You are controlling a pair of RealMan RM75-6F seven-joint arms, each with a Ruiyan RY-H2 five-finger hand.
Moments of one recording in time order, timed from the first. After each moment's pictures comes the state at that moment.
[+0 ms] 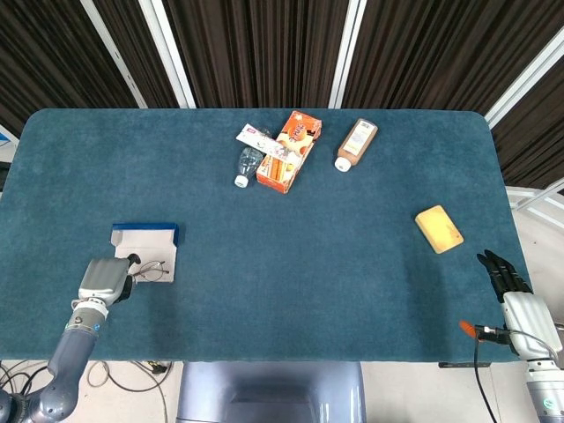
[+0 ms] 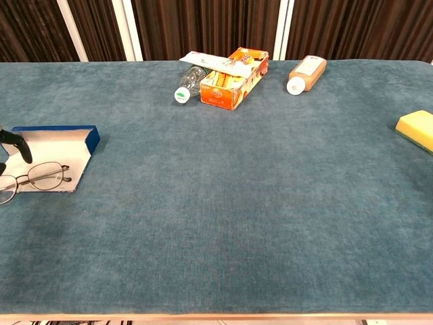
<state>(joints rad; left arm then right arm) -0.61 -1.28 -0.02 -1.84 0.64 1.13 0.70 0.08 -0.99 0.05 -1.78 -1.49 1.42 0.16</state>
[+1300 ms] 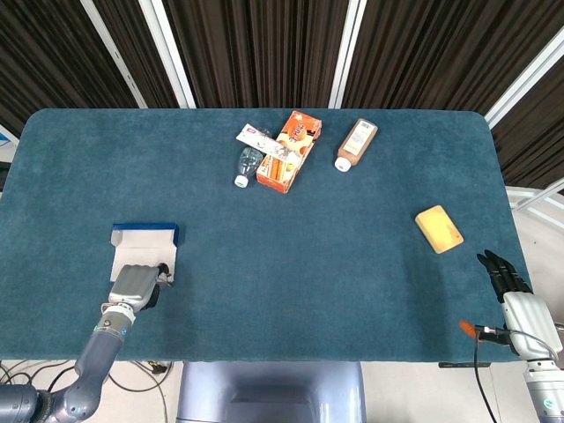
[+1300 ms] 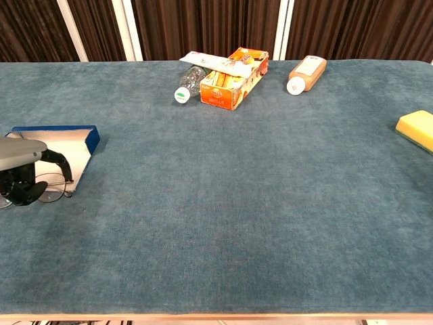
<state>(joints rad) -0.68 -1.38 -0.01 -1.86 0.61 1.12 0.75 0.08 -0.99 0.04 -1.78 -1.50 1.42 0.16</state>
